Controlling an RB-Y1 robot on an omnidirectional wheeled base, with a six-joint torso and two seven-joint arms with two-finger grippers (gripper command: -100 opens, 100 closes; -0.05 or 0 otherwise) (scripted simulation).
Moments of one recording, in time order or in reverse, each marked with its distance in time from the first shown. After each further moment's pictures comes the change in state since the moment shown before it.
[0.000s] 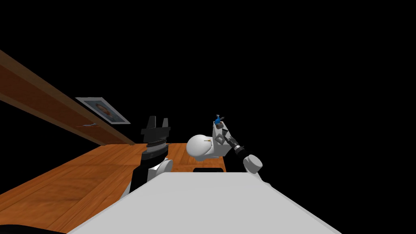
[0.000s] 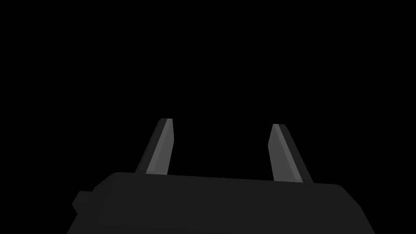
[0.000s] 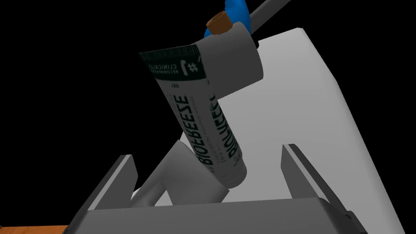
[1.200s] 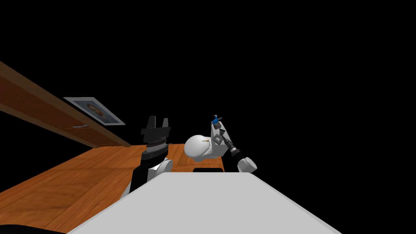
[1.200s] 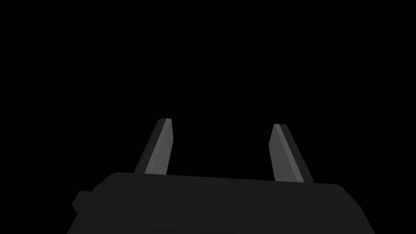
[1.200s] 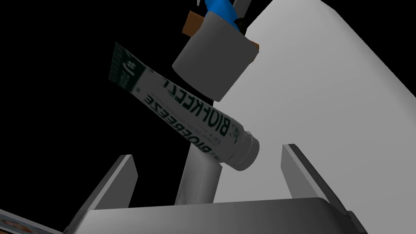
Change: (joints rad) left arm 0.000 0.000 0.000 0.000 0.000 0.000 0.000; right arm -0.046 0.114 -0.018 0.199 -0.321 0.125 -0.031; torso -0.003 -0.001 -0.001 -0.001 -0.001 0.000
